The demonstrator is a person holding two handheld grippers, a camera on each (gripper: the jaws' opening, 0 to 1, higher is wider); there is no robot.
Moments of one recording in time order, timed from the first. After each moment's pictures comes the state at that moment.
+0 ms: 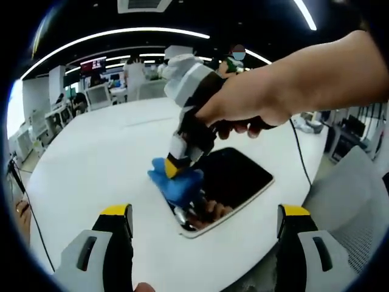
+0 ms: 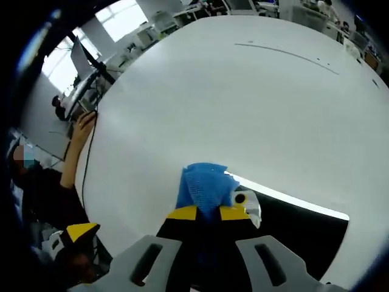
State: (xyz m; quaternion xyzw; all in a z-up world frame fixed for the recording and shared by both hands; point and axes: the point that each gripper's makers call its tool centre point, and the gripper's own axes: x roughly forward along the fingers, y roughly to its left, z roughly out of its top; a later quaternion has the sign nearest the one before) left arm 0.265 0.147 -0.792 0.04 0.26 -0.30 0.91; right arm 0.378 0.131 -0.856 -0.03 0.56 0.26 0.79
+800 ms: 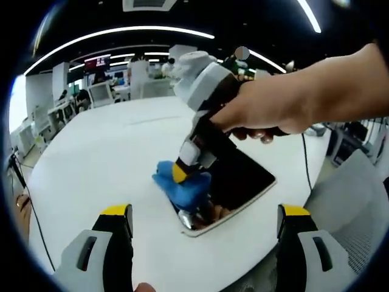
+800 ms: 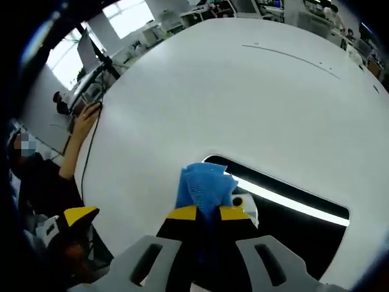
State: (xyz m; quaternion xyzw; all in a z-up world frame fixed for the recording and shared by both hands) left arm 0.266 0.151 -0.792 0.03 0.27 -0.29 0.92; right arm 0.365 0.131 -0.854 -0.03 0.55 0.26 0.79
